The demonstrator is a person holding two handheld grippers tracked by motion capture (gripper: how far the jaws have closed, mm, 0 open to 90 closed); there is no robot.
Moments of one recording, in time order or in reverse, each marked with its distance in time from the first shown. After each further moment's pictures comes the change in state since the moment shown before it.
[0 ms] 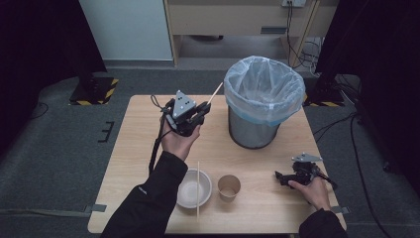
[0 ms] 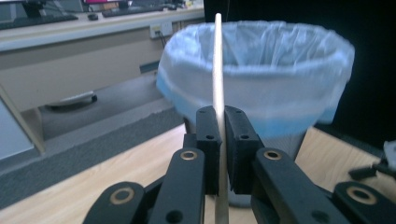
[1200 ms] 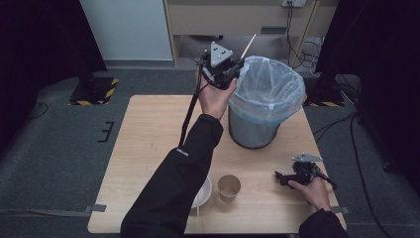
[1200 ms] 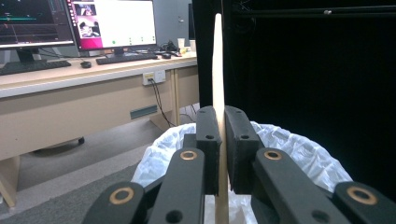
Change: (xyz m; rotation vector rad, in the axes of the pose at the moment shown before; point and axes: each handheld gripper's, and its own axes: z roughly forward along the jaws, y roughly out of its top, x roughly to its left) left arm -0.015 0.094 0.087 -0.134 -0.014 -0.016; right arm 0.000 0.000 0.000 -0.001 0.000 0.003
